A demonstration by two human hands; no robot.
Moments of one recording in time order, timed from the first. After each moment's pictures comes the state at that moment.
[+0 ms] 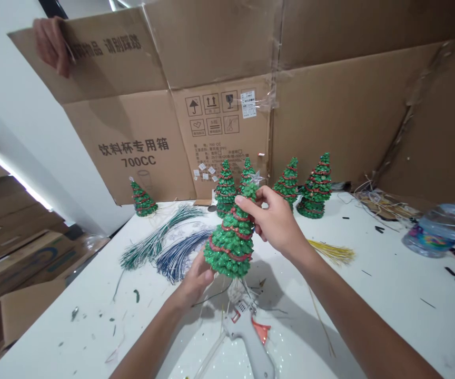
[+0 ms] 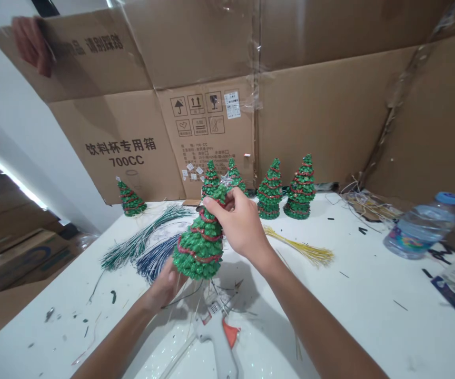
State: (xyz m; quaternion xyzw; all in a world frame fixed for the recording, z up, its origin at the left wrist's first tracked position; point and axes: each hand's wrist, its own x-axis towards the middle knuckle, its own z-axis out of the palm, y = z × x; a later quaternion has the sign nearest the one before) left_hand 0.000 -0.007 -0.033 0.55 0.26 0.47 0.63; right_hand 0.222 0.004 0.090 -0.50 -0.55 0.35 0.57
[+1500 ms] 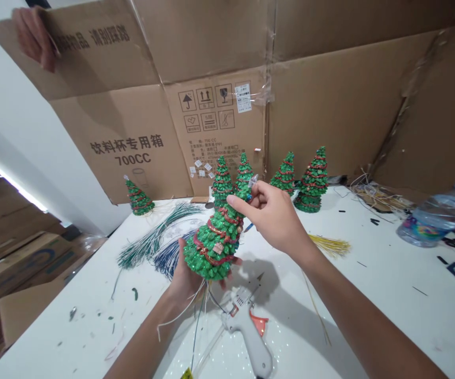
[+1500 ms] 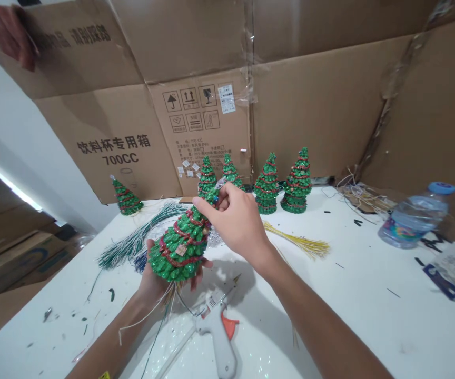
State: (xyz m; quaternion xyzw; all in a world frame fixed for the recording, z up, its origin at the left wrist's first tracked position) left_hand 0.001 -0.008 -0.013 0.43 0.20 0.41 0.78; right_hand 0.225 -0.007 0.102 -0.51 -0.62 0.23 0.55
